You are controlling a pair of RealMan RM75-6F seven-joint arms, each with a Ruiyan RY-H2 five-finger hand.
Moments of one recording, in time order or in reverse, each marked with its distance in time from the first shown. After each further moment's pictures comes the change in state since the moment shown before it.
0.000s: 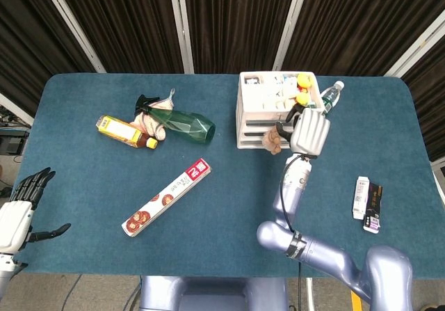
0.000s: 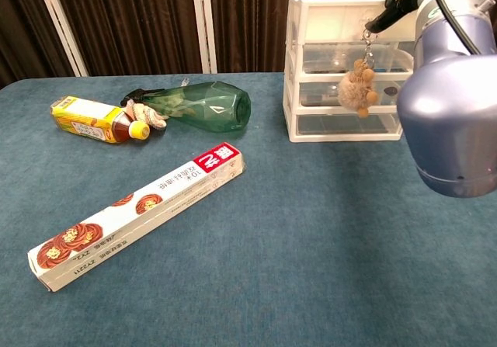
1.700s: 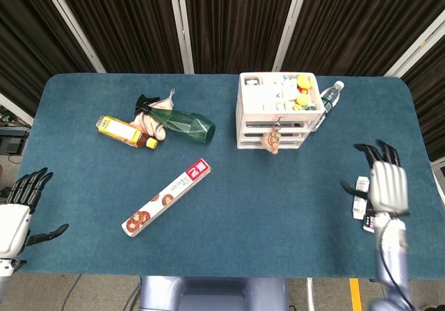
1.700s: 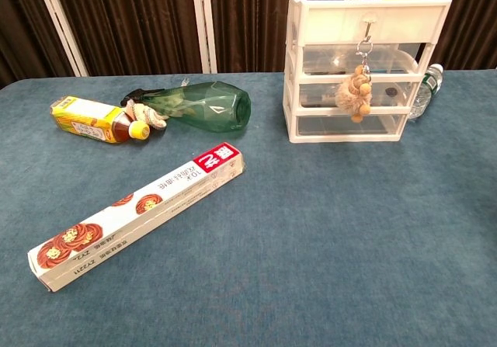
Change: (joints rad) left arm 0.028 -0.051 0.002 0.074 0.077 0.104 0.059; right arm -0.569 0.711 -0.510 -0.594 -0.316 -0.077 0.349
